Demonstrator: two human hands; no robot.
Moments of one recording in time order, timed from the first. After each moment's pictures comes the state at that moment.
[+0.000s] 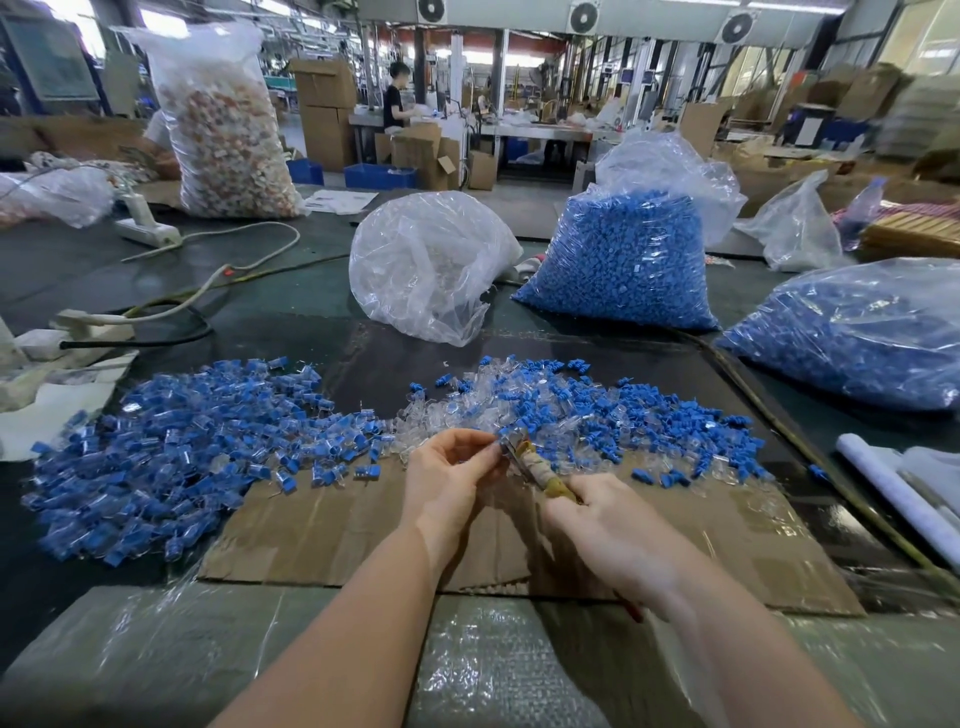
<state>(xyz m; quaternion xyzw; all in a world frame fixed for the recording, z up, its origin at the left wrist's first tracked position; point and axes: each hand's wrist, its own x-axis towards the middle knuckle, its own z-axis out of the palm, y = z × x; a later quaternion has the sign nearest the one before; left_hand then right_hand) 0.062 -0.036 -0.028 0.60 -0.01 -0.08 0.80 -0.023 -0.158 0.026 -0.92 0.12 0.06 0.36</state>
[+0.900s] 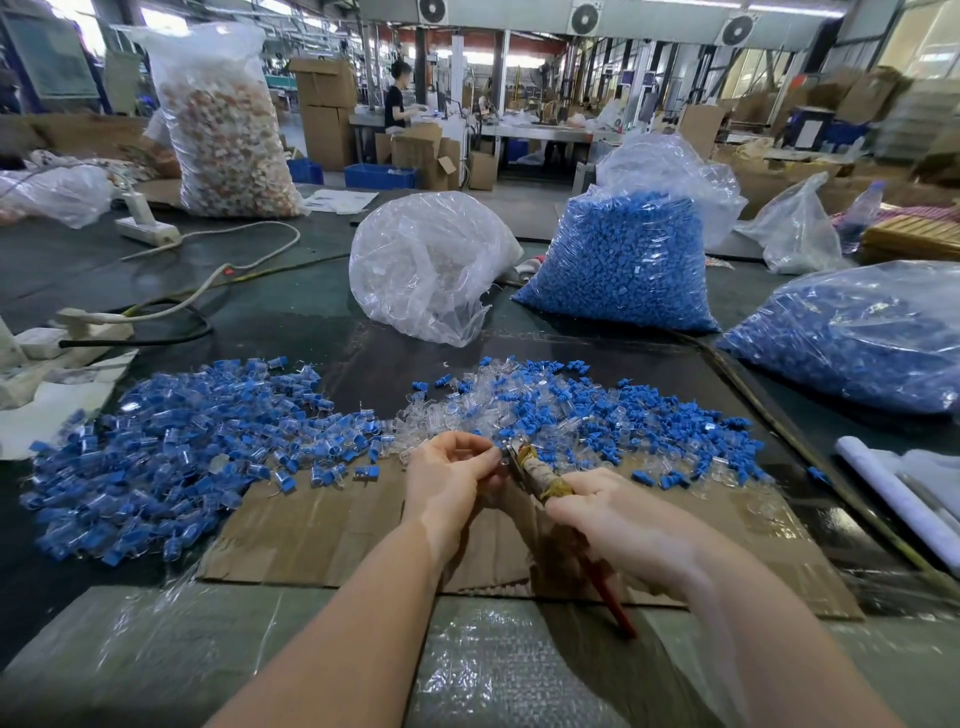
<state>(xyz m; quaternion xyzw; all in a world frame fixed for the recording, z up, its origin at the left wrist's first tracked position) 0.062 -0.035 -0.023 0.65 0.01 -0.10 0.75 -0.026 -0.162 0.049 -0.91 0.08 0.15 0.39</state>
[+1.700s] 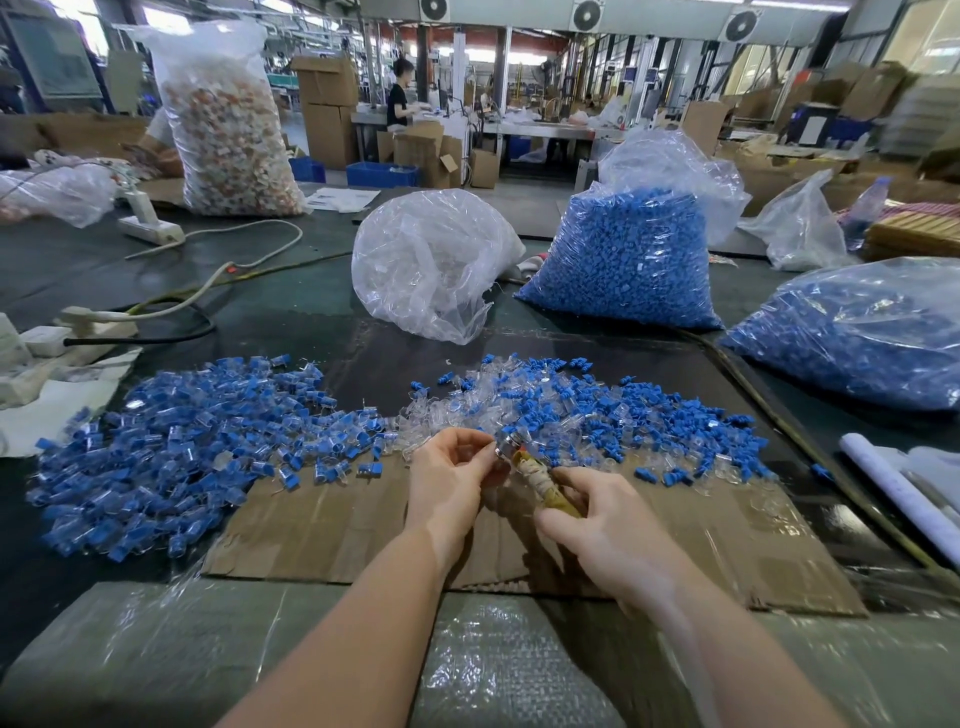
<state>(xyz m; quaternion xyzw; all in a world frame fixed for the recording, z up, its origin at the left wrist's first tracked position) 0.060 -0.037 -0.028 0.67 -0.01 -0.04 0.74 -0.027 -0.156 0.018 -0.92 0.09 0.00 0.38</state>
